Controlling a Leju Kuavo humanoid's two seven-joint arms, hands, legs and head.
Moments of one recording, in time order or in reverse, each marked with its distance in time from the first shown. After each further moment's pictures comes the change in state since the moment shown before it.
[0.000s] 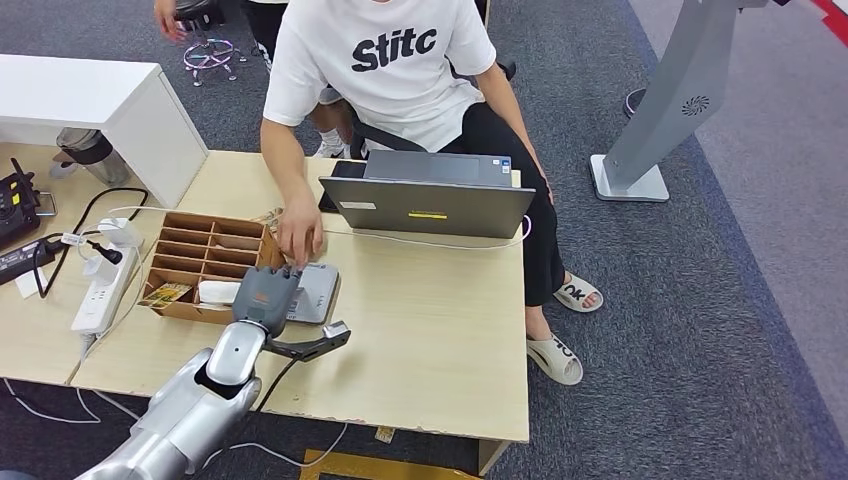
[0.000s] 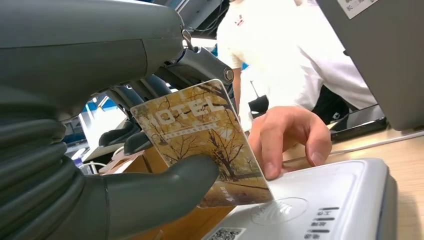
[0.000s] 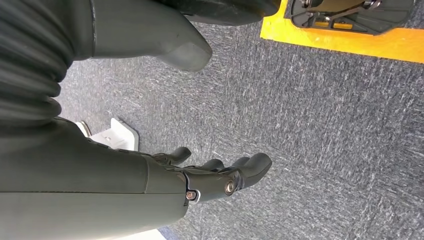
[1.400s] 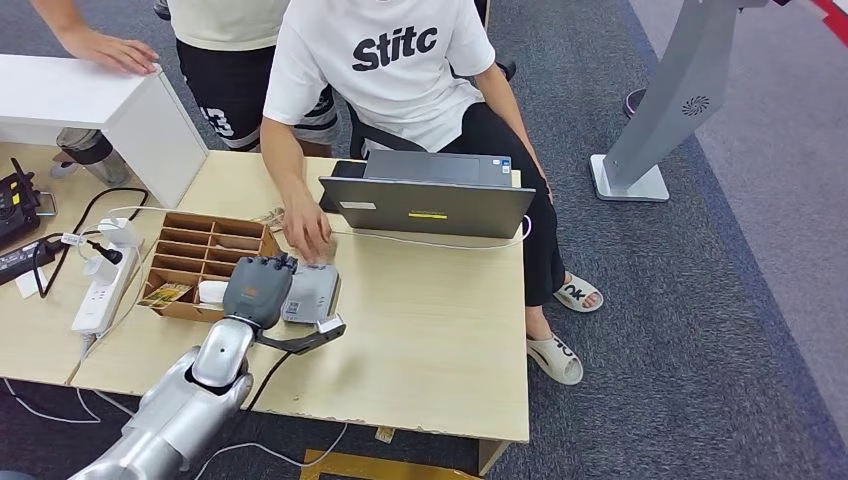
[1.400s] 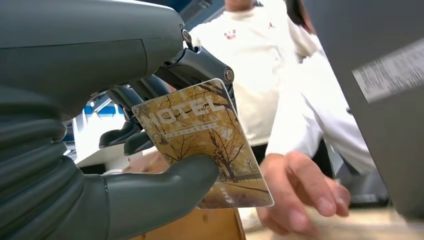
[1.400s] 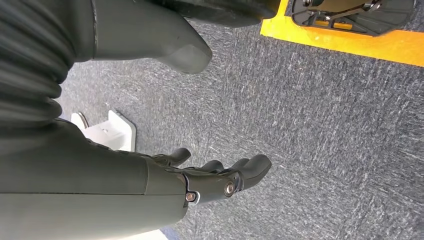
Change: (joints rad) left arm -0.003 0.013 0.057 -0.006 0.026 0.214 -0.079; right arm -0.003 0.000 0.000 0.000 0.039 0.019 0.005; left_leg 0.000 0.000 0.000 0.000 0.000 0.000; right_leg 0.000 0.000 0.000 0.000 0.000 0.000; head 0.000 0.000
